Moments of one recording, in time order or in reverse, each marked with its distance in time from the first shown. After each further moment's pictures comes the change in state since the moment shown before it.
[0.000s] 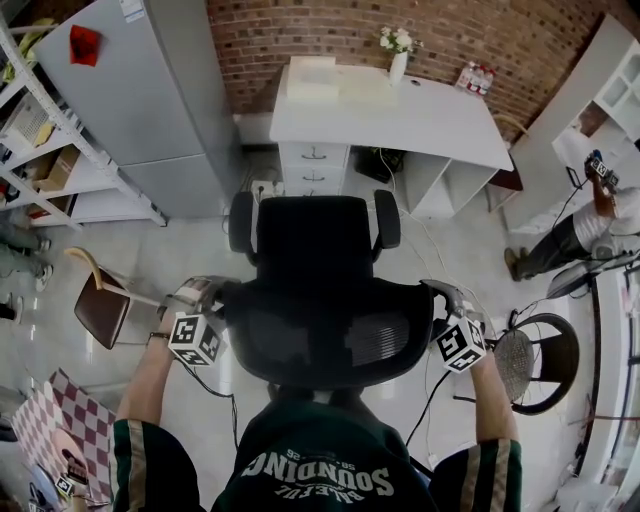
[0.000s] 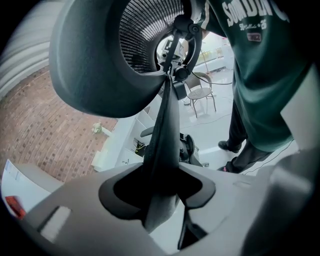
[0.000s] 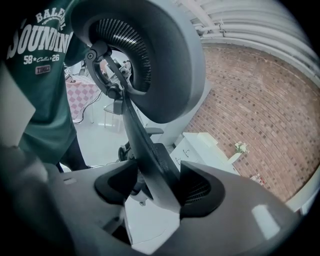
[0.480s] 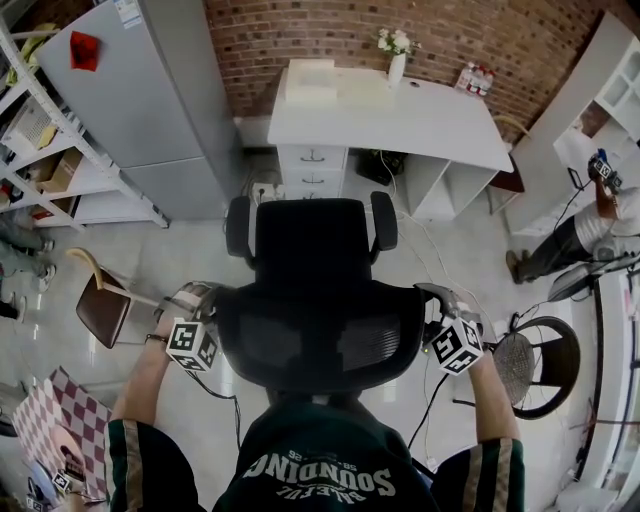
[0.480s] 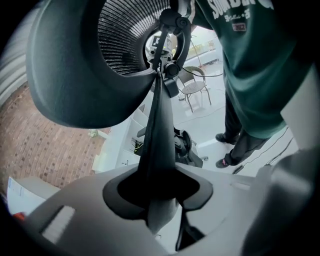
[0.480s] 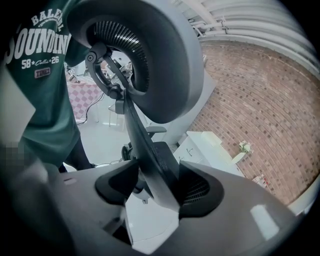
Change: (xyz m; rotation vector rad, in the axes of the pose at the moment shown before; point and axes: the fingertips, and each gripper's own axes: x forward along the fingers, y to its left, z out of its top) left arm -0.002 -0.013 0.017 0.100 0.039 -0.015; right arm -0.010 0.001 -0.008 -0.014 0.010 0.052
